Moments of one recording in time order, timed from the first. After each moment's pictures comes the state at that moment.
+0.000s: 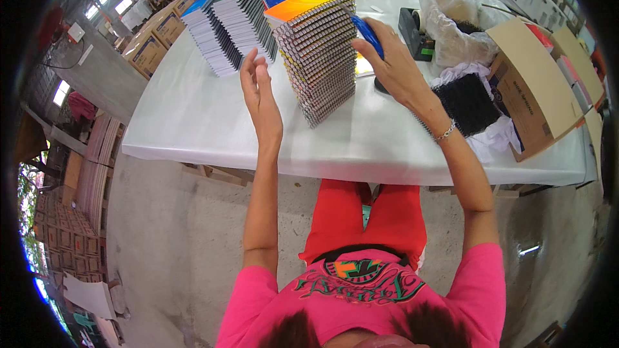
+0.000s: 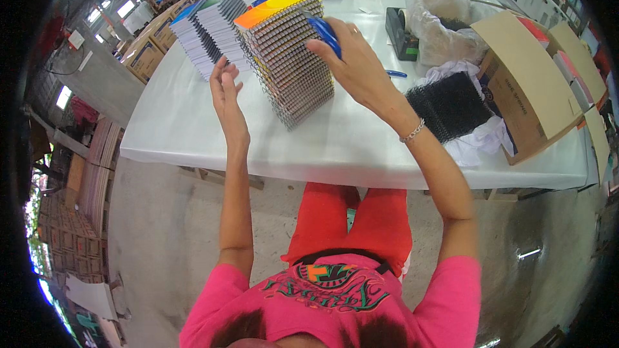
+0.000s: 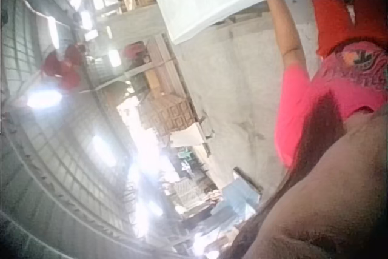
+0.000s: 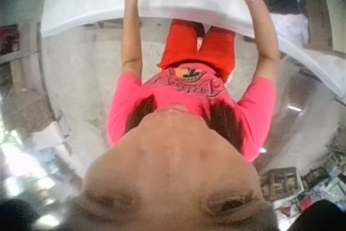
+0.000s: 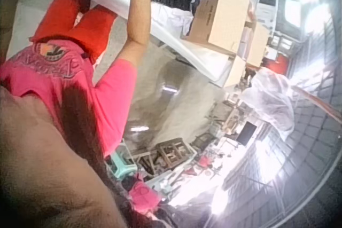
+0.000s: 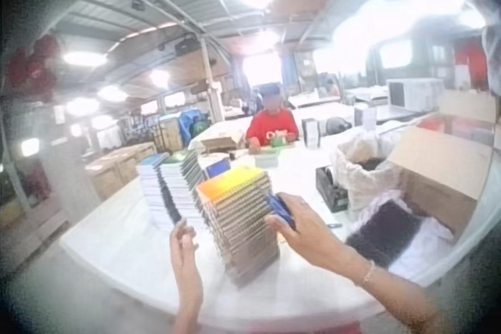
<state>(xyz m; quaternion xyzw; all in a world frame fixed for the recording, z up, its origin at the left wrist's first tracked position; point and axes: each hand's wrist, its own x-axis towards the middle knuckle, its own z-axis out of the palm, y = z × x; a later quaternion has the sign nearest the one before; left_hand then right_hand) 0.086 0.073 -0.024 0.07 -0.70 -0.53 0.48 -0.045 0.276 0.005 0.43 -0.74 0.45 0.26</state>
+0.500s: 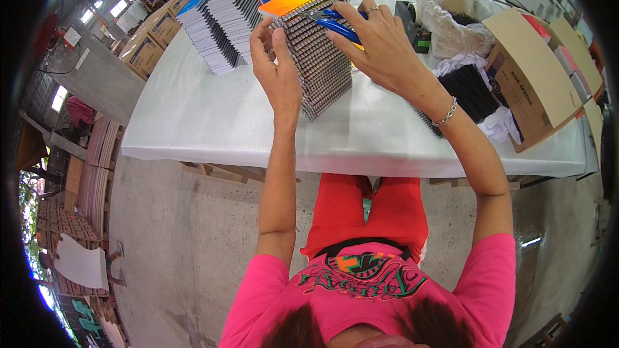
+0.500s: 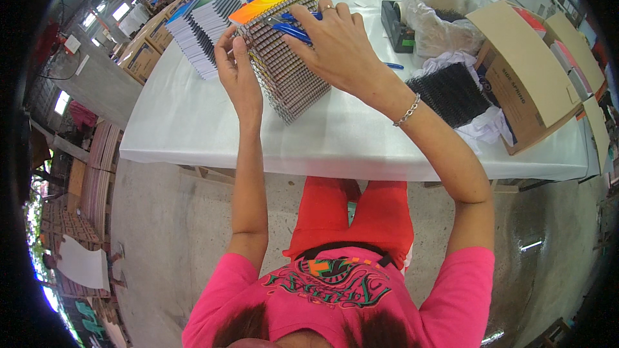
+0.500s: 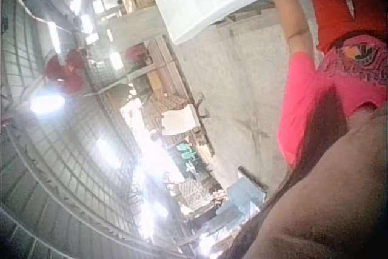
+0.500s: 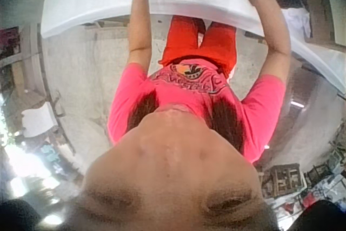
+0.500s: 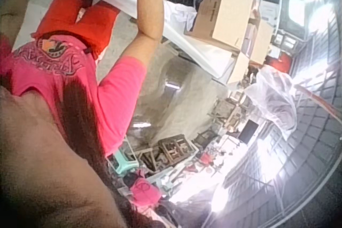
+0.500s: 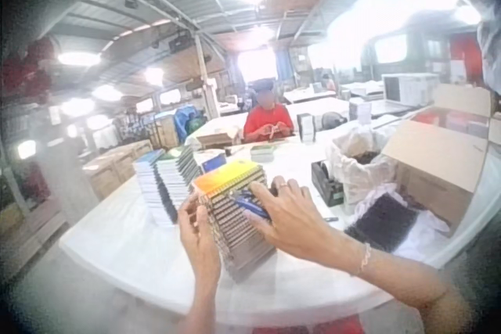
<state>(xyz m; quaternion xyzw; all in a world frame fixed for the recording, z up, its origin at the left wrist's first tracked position) 0.048 0.103 0.004 0.01 -0.68 -0.50 0.54 -0.023 0.270 0.037 0.45 -0.78 0.24 0.36</state>
